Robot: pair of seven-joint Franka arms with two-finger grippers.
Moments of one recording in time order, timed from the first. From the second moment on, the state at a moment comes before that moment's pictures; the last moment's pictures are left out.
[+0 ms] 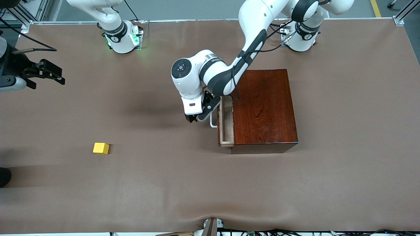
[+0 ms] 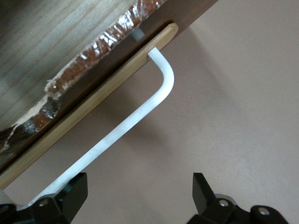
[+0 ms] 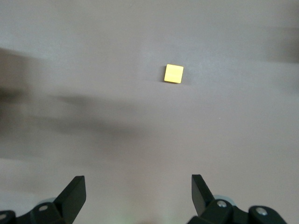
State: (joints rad) left arm -0.92 0.90 0.06 -1.05 0.07 1.87 -1.77; right arm 0.04 -0.02 -0.02 -1.57 0.04 1.50 -0.10
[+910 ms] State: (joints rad) left arm -0.86 0.89 0.06 -1.04 0.07 1.74 -1.77; right arm 0.04 -0.02 -0.02 -1.56 0.04 1.49 -0.10
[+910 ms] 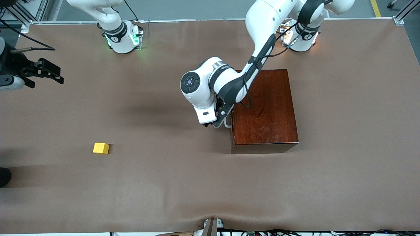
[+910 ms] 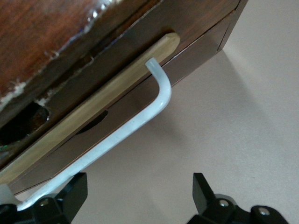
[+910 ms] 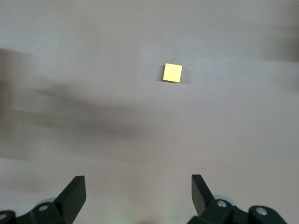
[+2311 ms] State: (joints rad) left arm -0.45 0.53 0.07 -1.03 0.07 1.51 -1.00; right arm 0.00 -0.02 -0.03 -1.56 0.04 1.49 -0.11
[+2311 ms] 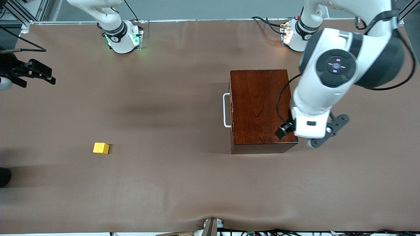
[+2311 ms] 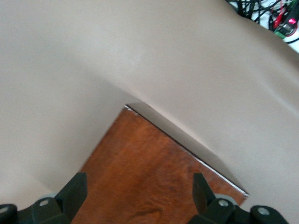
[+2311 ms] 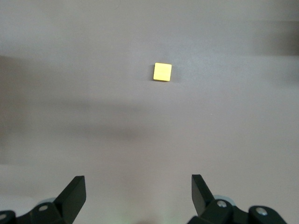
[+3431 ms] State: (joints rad) left arm -0.14 0.10 0.06 -1.42 -0.02 1.49 -0.37; right arm 0.00 -0.02 -0.03 -1.56 0.04 1.49 -0.11
